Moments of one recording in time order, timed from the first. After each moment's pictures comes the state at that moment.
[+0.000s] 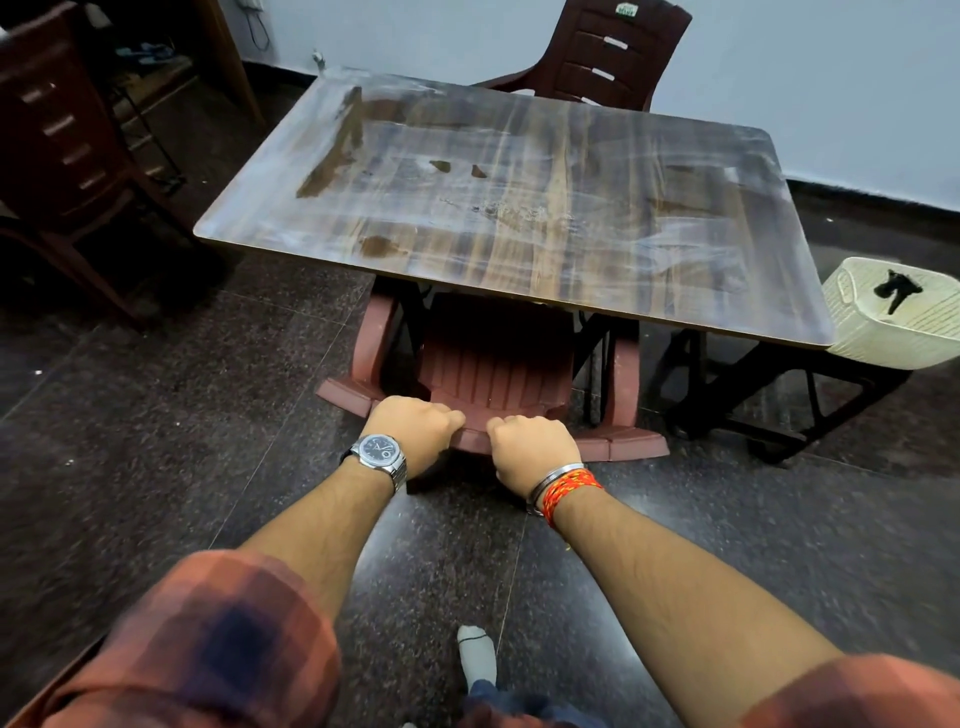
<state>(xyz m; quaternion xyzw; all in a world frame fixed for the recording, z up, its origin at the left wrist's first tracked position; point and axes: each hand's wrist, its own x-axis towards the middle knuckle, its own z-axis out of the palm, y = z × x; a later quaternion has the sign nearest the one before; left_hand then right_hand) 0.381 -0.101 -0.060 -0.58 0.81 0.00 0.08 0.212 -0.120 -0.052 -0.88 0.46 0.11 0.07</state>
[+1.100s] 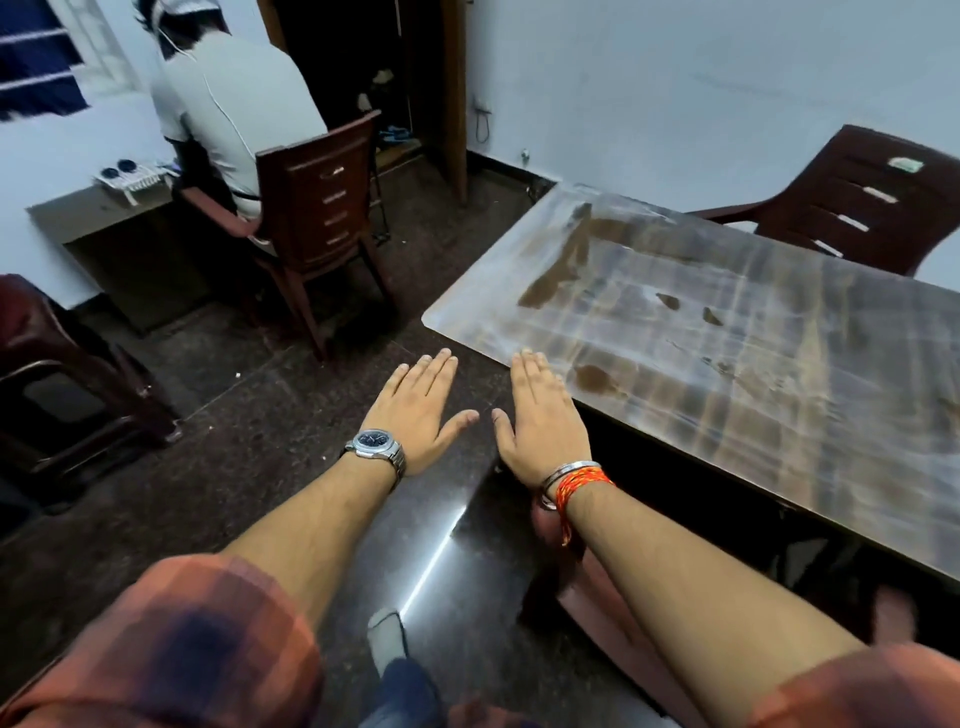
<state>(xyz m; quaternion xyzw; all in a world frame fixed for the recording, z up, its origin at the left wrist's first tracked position) 0.699 -0.160 -0.041 -0.79 0.61 0.01 -0.05 0.531 -0.252 -0.041 -0.92 0.34 -0.15 0.09</state>
